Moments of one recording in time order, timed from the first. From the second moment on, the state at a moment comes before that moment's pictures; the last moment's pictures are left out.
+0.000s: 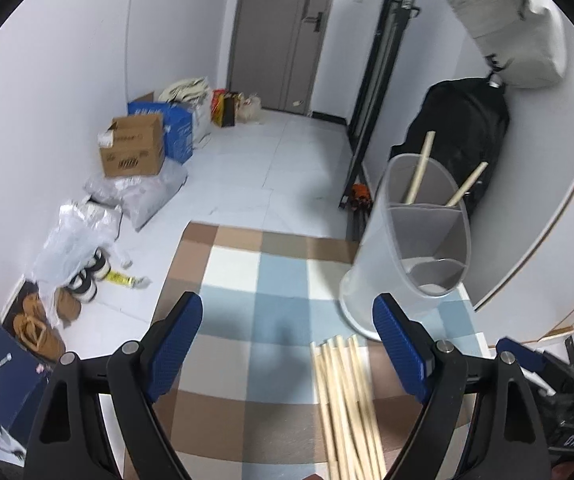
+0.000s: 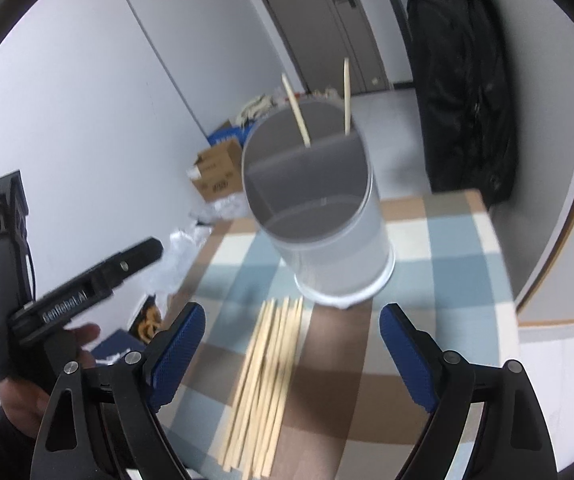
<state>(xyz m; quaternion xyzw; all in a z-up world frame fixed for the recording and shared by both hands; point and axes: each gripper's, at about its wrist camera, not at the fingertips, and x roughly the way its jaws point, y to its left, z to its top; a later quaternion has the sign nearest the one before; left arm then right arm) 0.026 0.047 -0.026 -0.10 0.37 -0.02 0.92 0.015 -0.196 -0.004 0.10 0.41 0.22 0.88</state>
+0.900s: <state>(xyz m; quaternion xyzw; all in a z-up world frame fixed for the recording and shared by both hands) 0.036 0.107 -0.040 -0.18 0.42 0.01 0.89 0.061 -0.104 -0.076 0.04 0.52 0.25 0.82</state>
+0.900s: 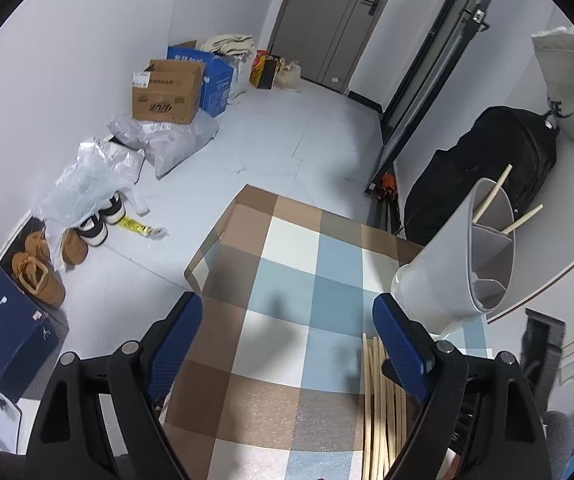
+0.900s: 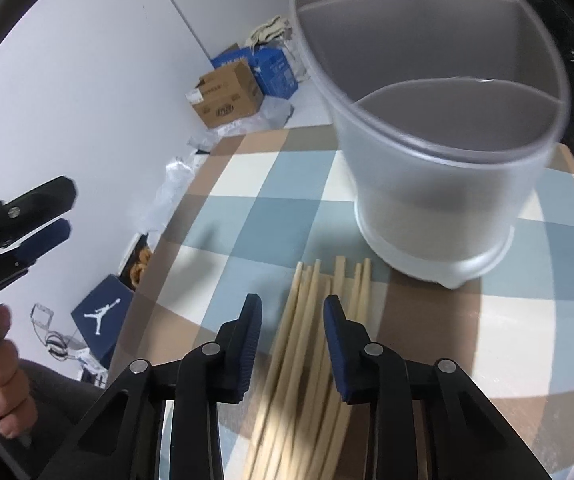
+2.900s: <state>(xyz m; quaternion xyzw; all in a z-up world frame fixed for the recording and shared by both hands) 0.023 0.009 -0.111 0.02 0.57 -0.05 0.82 0.010 -0.202 0.020 0.13 0.39 0.24 0.88</state>
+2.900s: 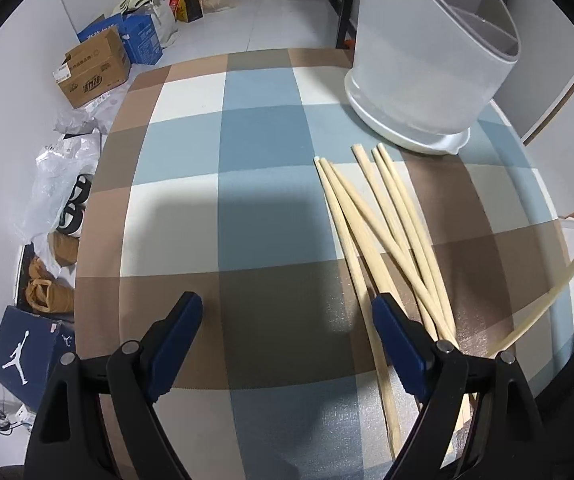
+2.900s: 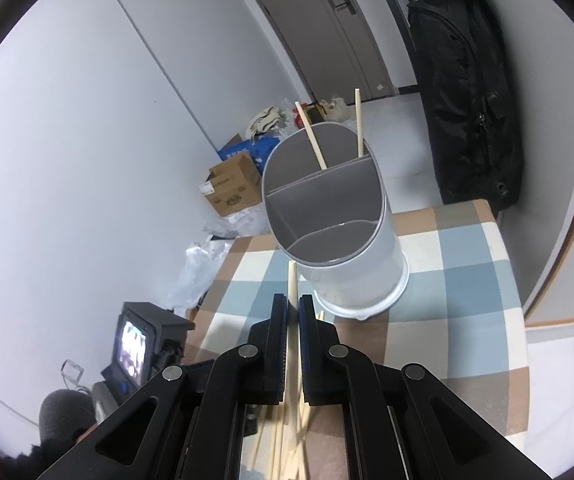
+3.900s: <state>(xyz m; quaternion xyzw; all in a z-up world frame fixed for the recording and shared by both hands) 0.066 0.004 -0.115 0.01 0.56 -0.02 0.83 0.024 -0.232 0.012 0.18 0.39 0.27 0.86</state>
